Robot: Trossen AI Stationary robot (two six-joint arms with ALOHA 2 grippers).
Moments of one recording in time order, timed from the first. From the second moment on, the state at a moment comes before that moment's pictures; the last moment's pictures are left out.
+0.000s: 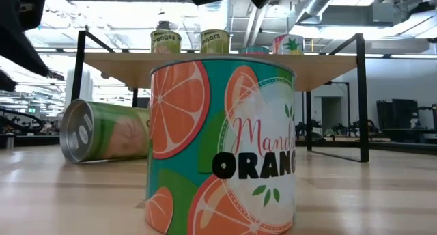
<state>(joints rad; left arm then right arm) -1.00 1.53 0.74 -0.45 -0.92 -0.35 0.53 1.90 1.43 -0.25 0.40 0.19</state>
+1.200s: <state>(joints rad) -0.81 1.64 0.75 -0.32 -0.90 -0.39 0.53 1.90 1.43 -0.22 0.39 0.19</state>
